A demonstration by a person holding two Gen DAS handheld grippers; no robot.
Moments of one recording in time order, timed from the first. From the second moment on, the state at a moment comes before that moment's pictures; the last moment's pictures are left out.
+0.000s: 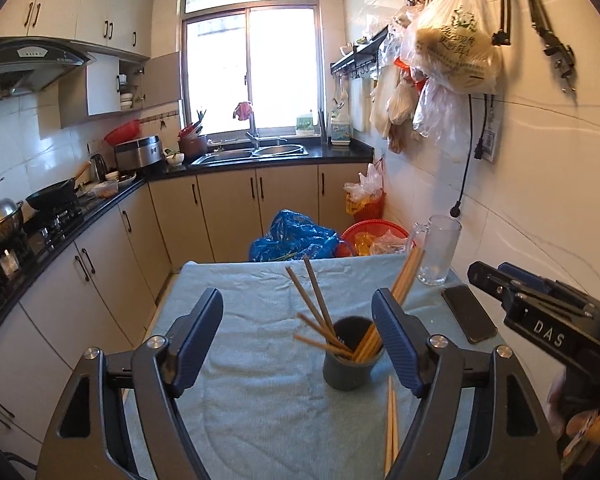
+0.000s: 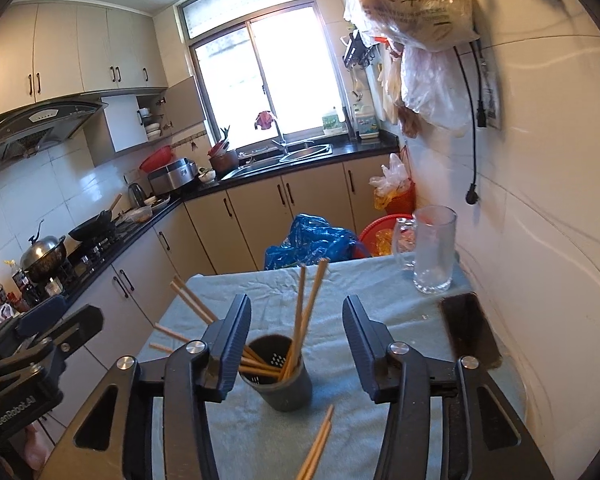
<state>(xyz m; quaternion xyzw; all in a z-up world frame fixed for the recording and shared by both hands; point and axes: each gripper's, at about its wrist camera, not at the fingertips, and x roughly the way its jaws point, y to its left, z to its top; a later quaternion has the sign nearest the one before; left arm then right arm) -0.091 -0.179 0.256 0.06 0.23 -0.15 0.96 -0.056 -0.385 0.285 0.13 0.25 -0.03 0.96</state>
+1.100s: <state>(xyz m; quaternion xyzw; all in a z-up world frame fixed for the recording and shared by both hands) -0.101 -0.165 0.054 0.03 0.46 -0.25 0.85 -0.137 -0.396 0.119 0.10 0.46 -0.04 0.88</state>
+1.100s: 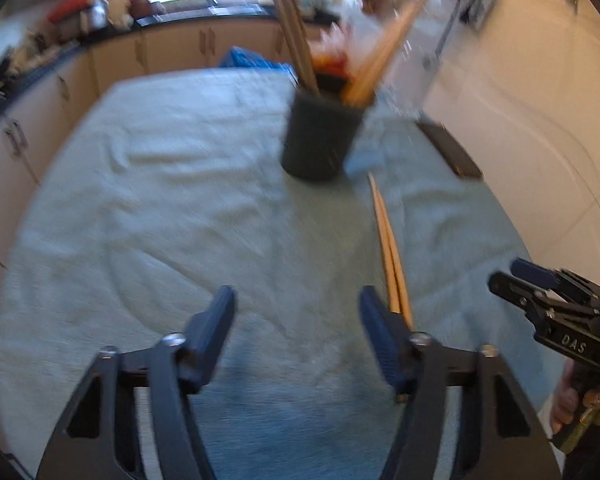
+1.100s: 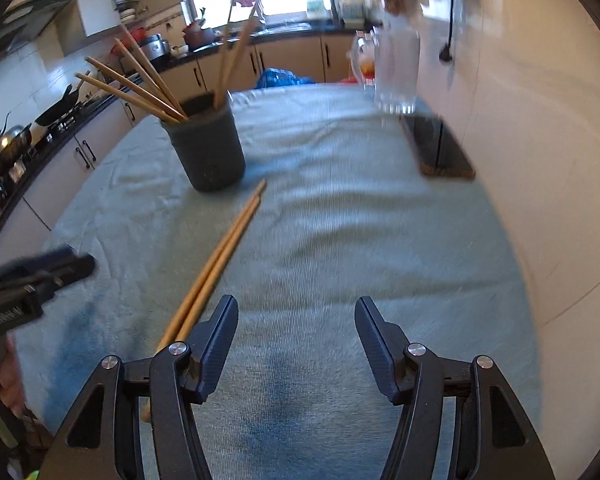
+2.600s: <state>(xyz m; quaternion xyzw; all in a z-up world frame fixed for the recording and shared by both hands) -0.127 -0.147 0.019 -0.03 0.55 -0.22 0.81 -0.102 -0.312 0.077 0.01 0.51 0.02 0.86</state>
